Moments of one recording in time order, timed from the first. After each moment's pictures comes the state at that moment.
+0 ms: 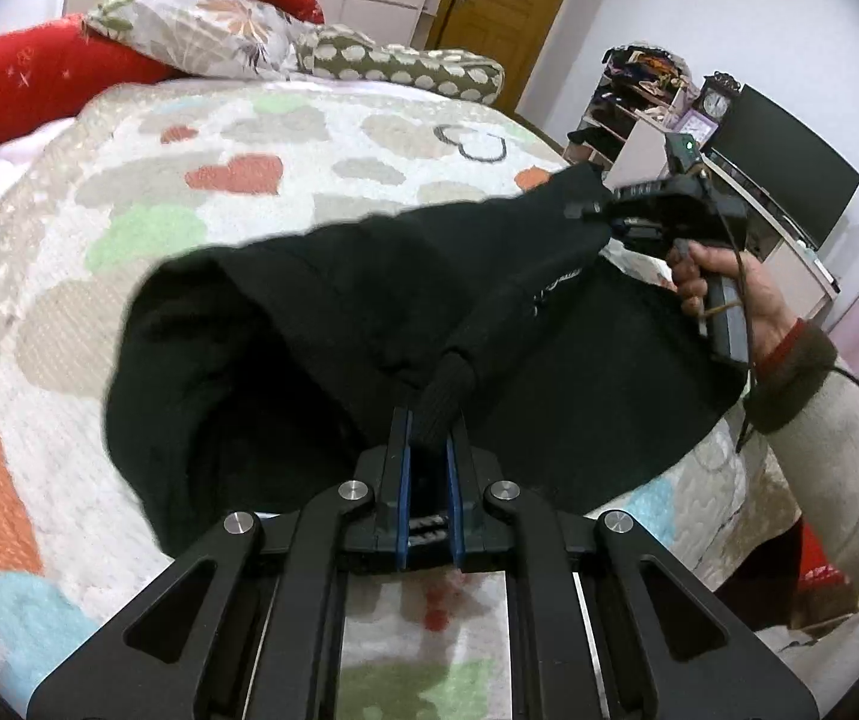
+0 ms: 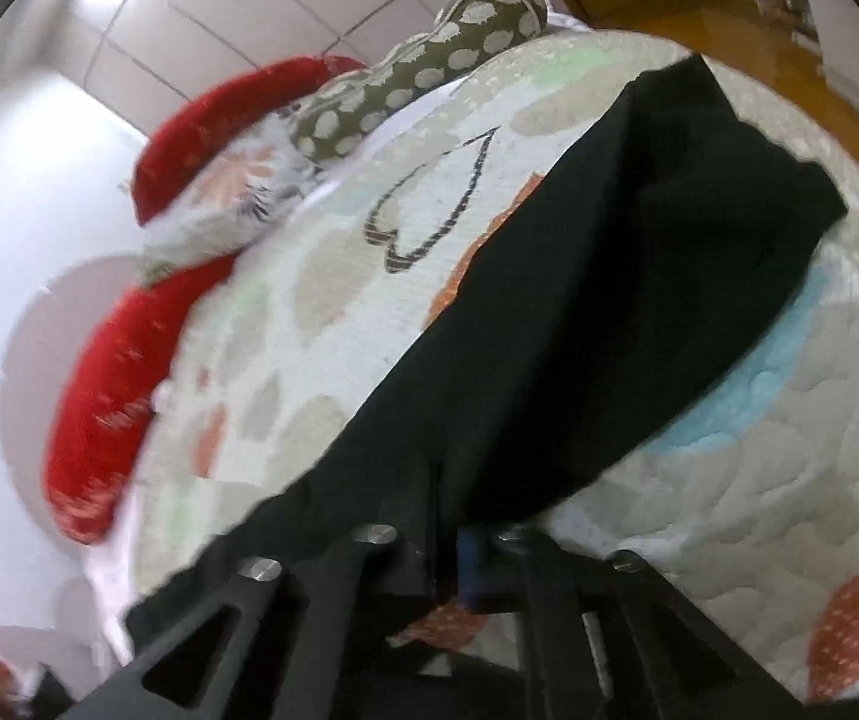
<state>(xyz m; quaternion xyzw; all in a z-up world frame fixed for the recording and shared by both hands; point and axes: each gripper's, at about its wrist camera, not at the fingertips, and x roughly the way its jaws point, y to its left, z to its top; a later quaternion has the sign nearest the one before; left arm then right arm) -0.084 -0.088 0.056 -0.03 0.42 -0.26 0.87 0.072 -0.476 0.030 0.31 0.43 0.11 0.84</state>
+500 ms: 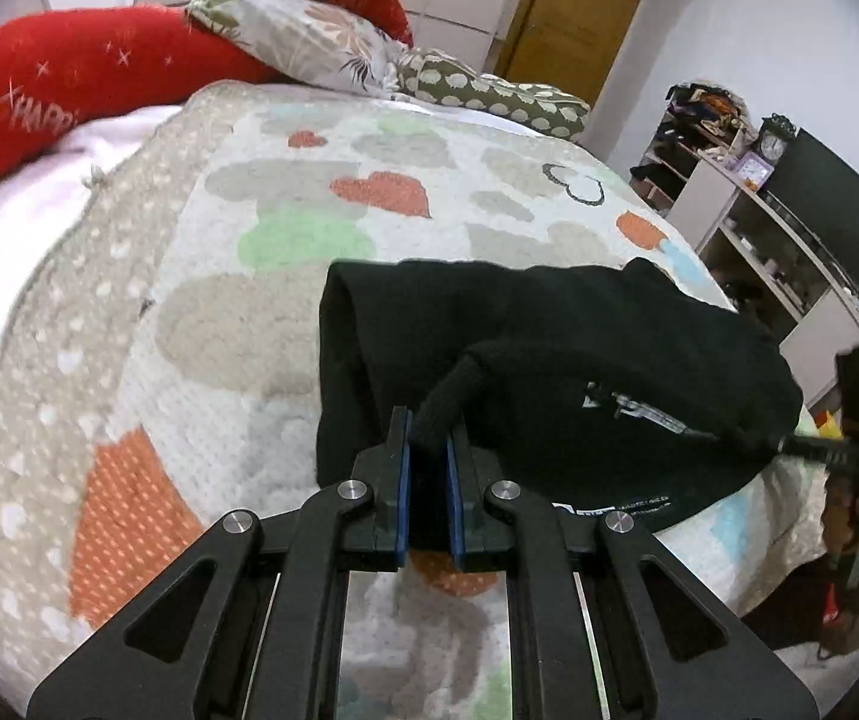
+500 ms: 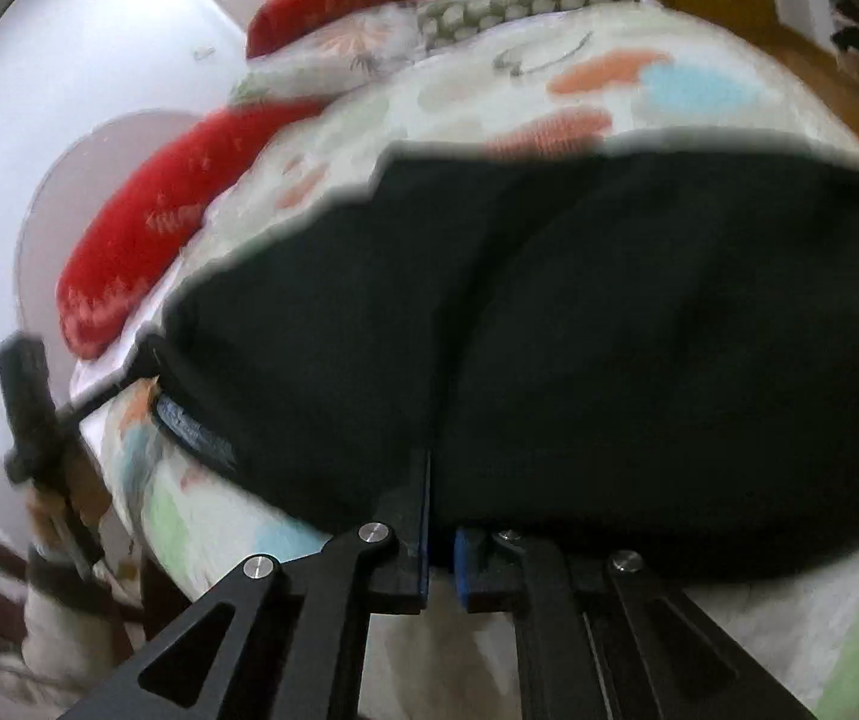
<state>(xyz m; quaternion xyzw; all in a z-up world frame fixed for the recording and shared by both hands) -0.072 -0.007 0.049 -0.06 0.41 -0.20 0.89 -0.136 -0.408 0.022 0.20 0.46 0.20 0.84</state>
